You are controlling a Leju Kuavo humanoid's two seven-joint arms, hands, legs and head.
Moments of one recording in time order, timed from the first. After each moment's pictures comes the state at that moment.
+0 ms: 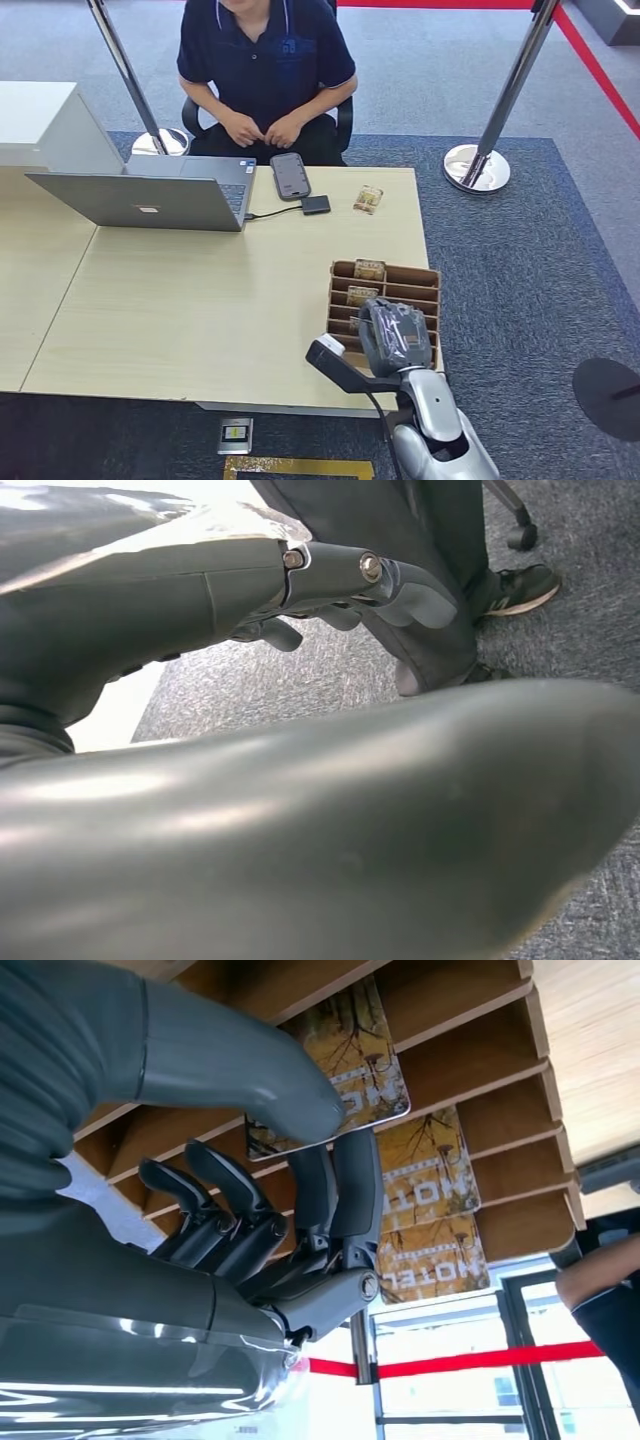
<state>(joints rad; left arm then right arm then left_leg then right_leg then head) -0.07 -0.27 0.83 -0.20 -1.36 0.53 0.00 -0.11 0.05 0.56 -1.20 1.30 -0.20 0.10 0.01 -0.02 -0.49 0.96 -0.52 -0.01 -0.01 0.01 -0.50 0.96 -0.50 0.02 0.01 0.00</state>
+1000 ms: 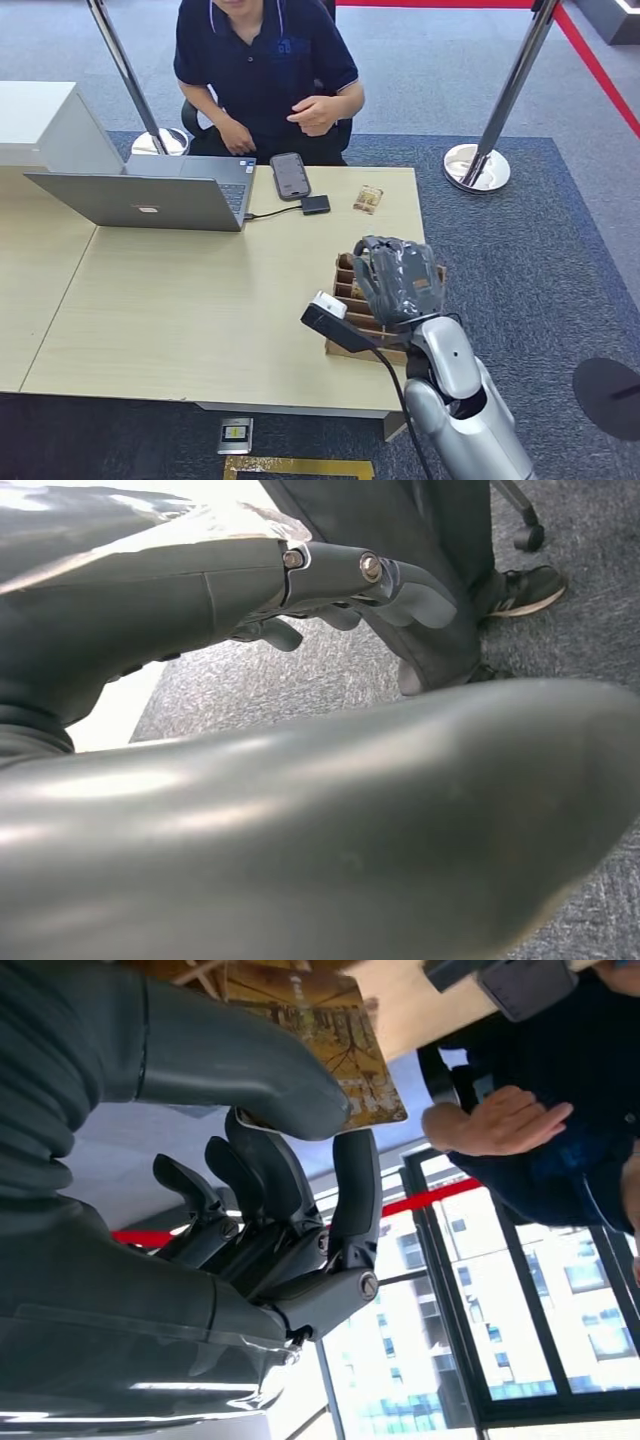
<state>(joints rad) -0.07 -0.27 0.83 -0.20 -1.34 0.54 0.00 -0.30 0.00 0.61 -1.37 1.26 -0.17 0.02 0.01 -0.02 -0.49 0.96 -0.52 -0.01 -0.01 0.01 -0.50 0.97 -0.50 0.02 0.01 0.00</state>
